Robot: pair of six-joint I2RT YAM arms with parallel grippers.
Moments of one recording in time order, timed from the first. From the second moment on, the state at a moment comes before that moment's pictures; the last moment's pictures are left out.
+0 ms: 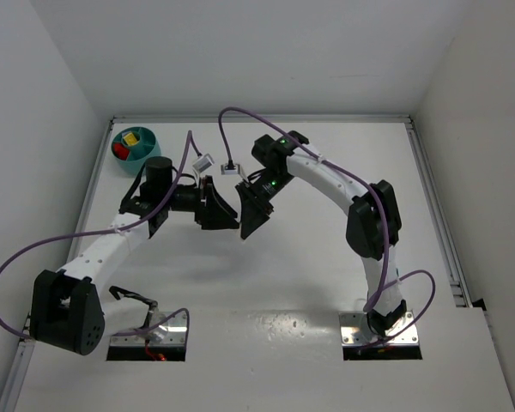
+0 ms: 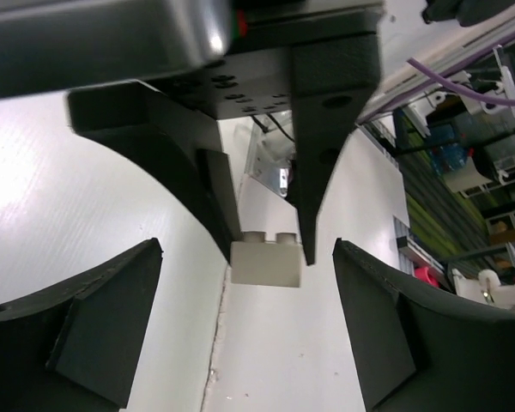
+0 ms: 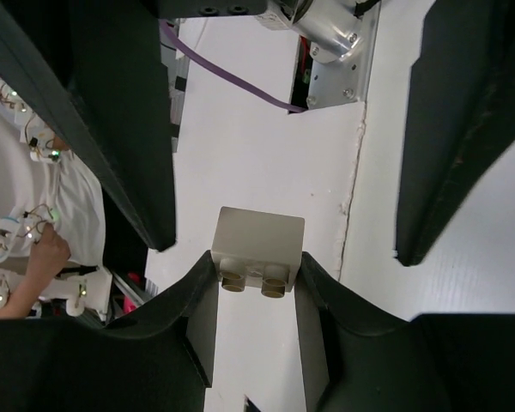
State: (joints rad) left arm -0.25 1.19 0.79 -0.02 1.23 -0.34; right arm 0.66 2.08 1.86 -1.37 -1.24 -0.63
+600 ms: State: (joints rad) left arm -0.28 1.22 0.79 -0.02 1.32 -0.32; right arm 0.66 2.08 1.87 -1.37 -1.21 -0.63
